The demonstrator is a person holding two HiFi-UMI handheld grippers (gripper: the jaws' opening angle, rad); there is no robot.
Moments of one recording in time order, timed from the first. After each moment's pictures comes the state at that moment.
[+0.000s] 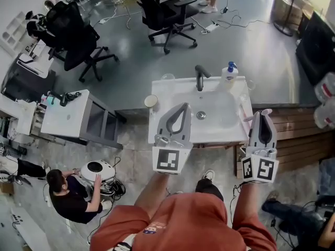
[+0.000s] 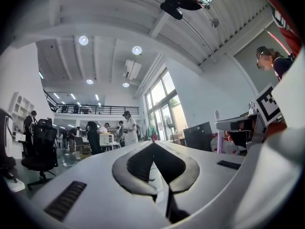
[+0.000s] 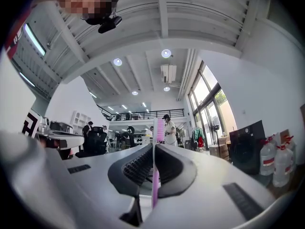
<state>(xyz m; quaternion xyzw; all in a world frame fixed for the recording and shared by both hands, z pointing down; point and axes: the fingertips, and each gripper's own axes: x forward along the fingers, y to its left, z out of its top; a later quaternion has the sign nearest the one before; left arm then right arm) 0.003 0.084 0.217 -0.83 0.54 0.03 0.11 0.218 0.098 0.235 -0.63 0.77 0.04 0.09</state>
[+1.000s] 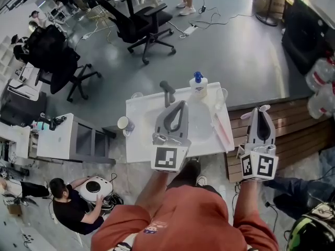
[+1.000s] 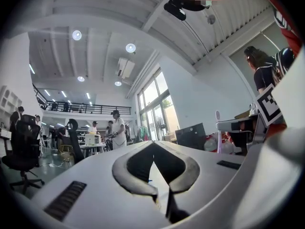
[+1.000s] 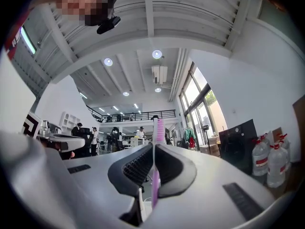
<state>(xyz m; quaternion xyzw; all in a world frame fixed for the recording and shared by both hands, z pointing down) 0.174 -0.021 0.232 -0.86 0.50 0.02 0.11 0.387 0.014 0.254 -0.67 0.74 0.03 0.11</state>
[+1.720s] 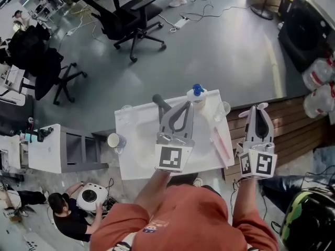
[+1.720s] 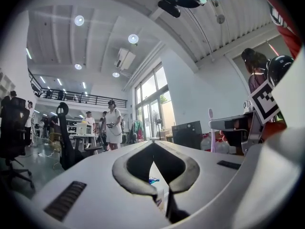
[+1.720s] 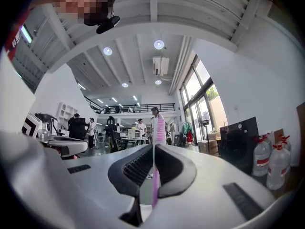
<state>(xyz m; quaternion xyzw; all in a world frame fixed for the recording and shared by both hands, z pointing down) 0.182 -0.162 0.287 -0.88 0.47 0.02 0.07 0.372 -0.124 0.293 -0.68 0.73 0.01 0.07</state>
